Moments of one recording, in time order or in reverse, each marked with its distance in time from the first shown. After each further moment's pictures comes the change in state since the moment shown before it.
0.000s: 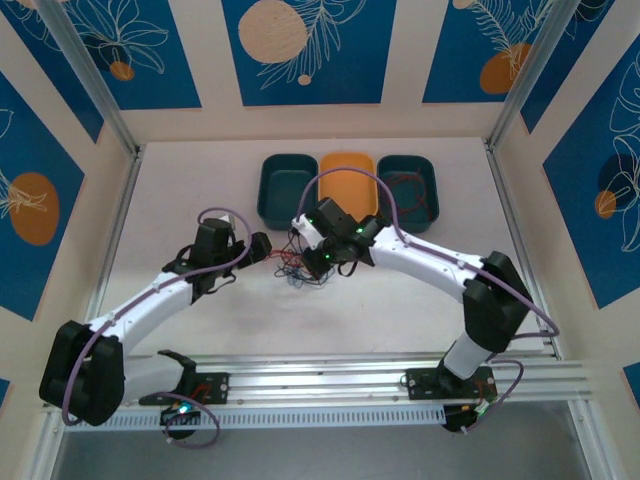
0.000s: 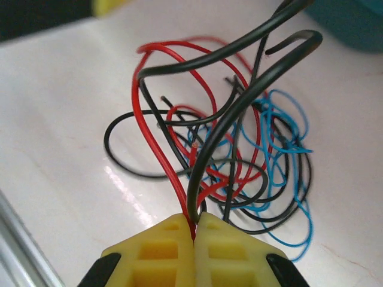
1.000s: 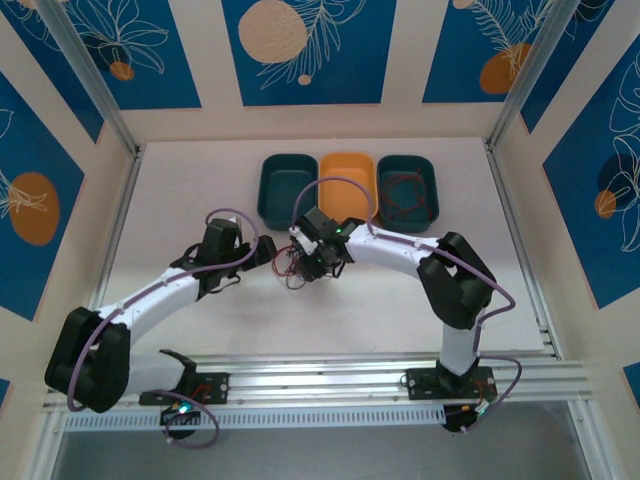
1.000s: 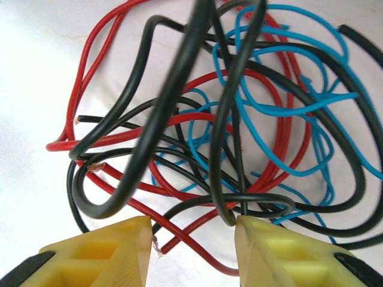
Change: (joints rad) left arm -0.028 0.069 0.010 0.008 0.002 -0.001; right arm -0.020 0.246 0.024 0.035 0.080 0.014
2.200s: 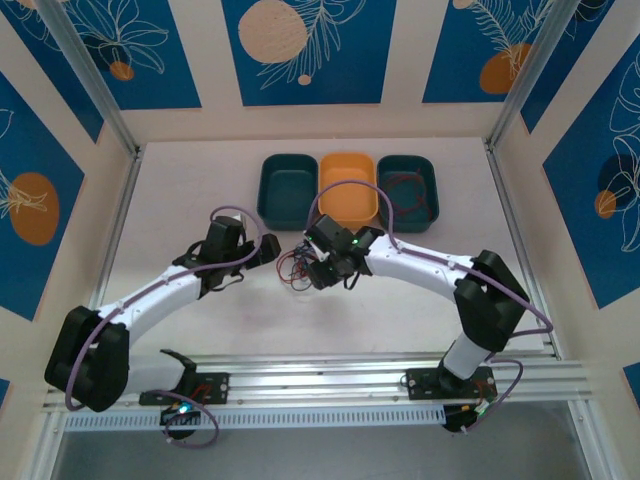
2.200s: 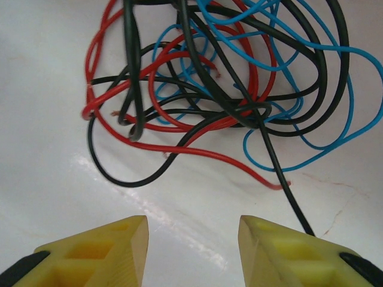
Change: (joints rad) left arm -0.029 0.007 0.034 -0.018 0.000 0.005; right arm 0.040 -0.201 -0.116 -0.081 0.093 0.150
